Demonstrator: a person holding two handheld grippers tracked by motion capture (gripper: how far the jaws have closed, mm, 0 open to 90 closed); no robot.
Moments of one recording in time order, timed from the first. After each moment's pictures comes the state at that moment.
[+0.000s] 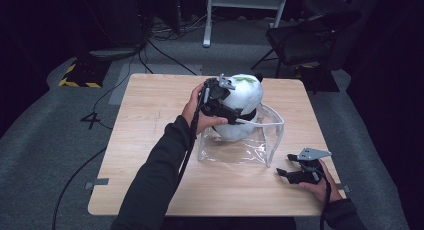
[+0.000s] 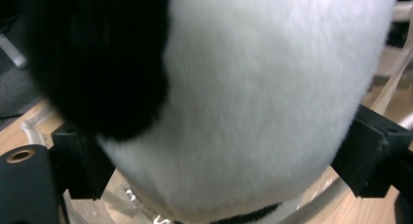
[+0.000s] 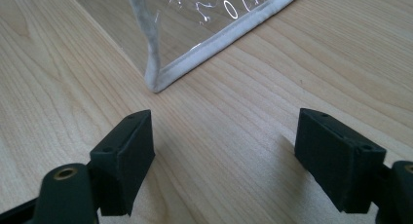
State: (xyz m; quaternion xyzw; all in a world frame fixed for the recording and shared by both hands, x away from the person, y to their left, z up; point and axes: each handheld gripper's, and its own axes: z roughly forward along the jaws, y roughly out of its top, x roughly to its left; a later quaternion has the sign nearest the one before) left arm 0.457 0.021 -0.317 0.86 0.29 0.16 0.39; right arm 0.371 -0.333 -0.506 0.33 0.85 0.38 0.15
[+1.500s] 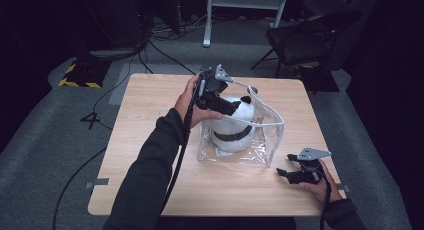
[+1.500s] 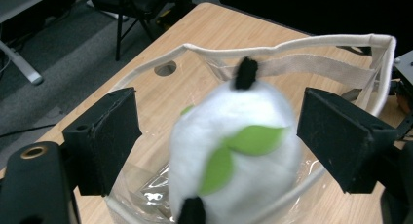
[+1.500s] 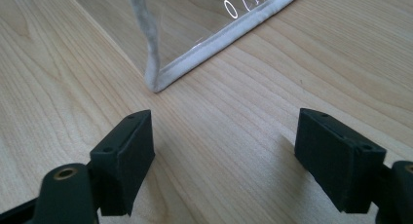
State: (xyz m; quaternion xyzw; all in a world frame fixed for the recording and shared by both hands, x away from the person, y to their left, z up) left arm 0.447 0.033 -0.281 0.86 0.27 0.18 0.40; right arm 0.371 -0.333 -0.506 0.33 0.85 0.38 0.15
